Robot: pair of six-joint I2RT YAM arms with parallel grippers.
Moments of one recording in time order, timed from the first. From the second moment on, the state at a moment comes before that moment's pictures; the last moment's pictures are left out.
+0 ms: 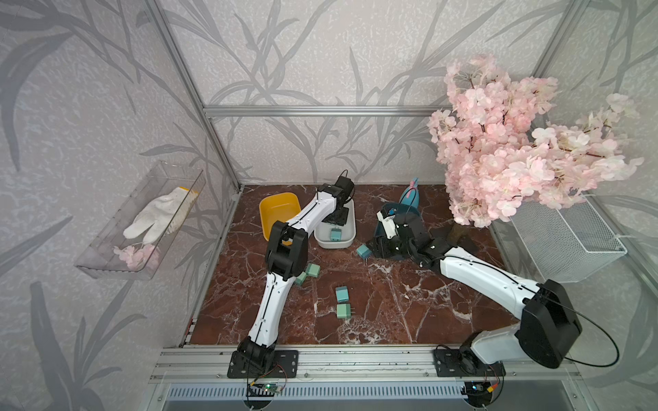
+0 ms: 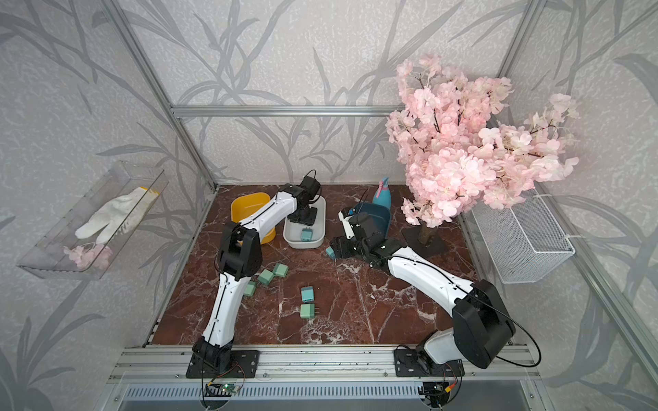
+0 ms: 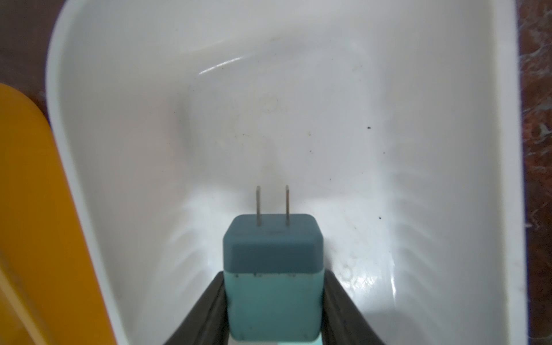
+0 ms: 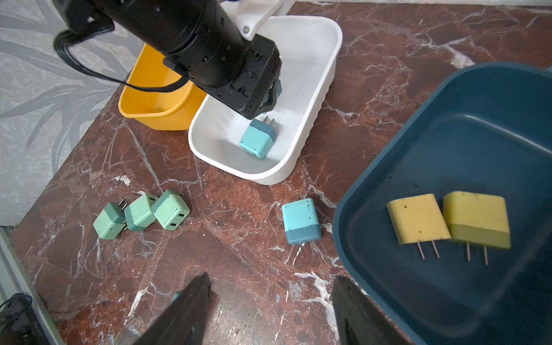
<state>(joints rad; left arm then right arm) -0.44 2.38 2.16 -1.06 -0.20 -0.24 0.64 1.44 1.01 -0.27 -0.10 0.32</state>
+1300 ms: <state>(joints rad) -0.44 1.89 1.80 -1.05 -0.14 -0.26 0.71 1.41 1.21 -0.56 0.03 0.23</state>
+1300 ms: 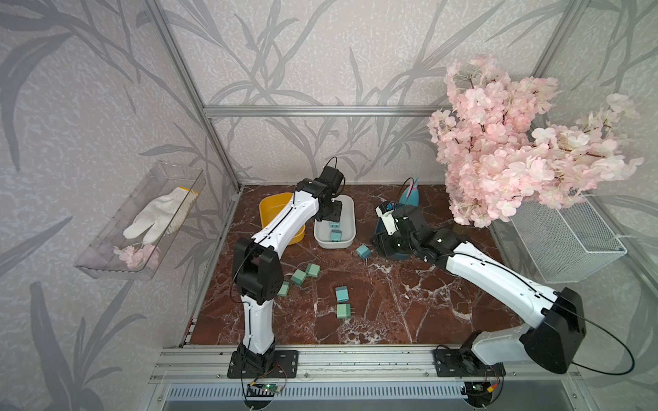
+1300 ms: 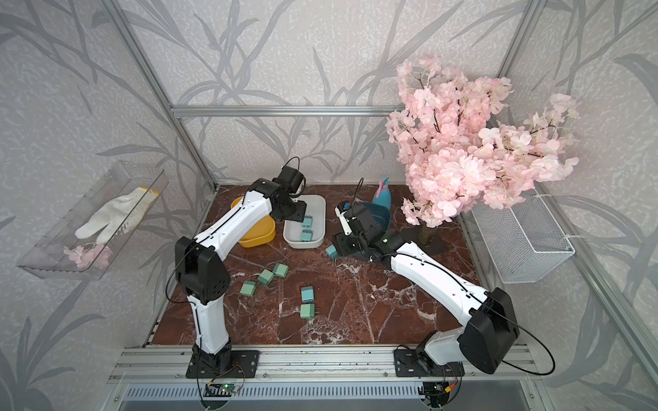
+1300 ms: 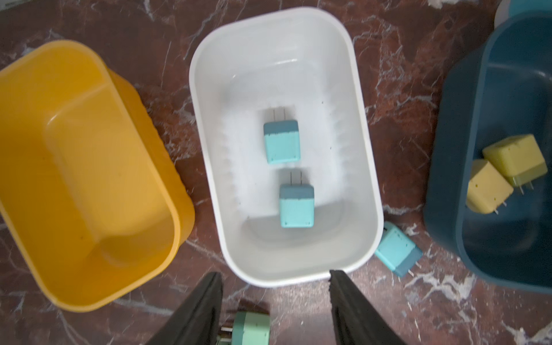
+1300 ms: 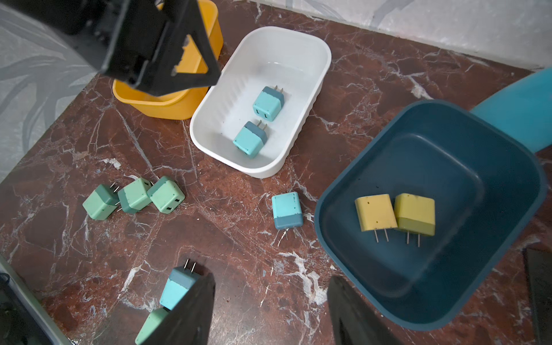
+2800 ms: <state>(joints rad) -0.41 1.52 1.32 -0.90 -0.14 -0.24 0.75 2.00 1.51 -0.70 0.13 0.23</state>
